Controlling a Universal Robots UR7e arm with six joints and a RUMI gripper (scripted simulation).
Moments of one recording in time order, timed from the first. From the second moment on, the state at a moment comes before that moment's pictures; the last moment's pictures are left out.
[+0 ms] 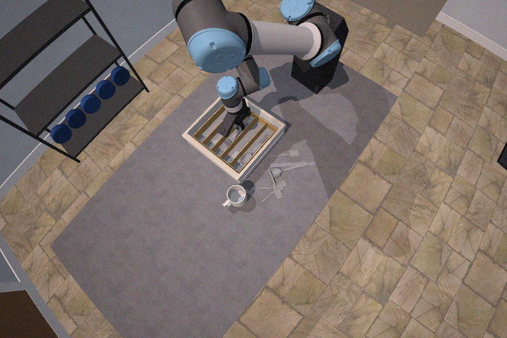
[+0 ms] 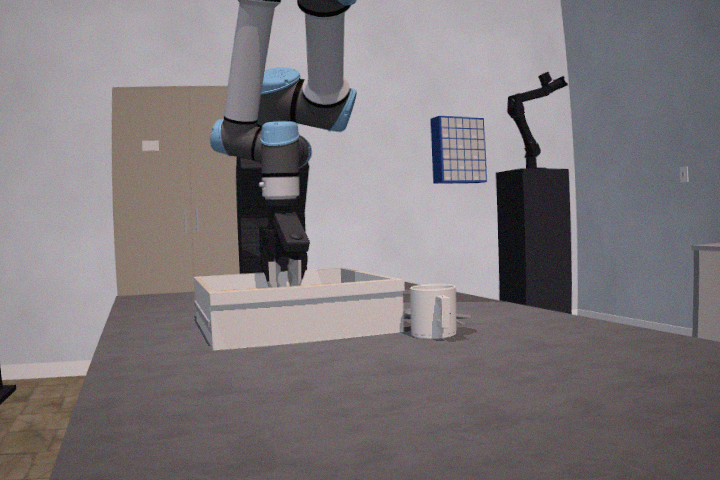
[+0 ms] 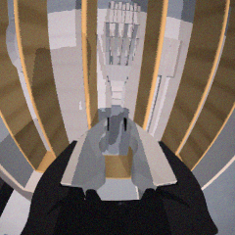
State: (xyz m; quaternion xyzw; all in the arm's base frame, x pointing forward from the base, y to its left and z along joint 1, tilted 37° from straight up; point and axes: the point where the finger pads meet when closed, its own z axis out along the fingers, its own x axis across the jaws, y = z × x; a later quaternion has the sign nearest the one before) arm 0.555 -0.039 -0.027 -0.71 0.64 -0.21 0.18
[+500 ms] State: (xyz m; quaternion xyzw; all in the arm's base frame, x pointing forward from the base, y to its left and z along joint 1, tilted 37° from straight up) arm 0.545 -0.039 -0.014 -0.71 0.64 -0.21 0.19
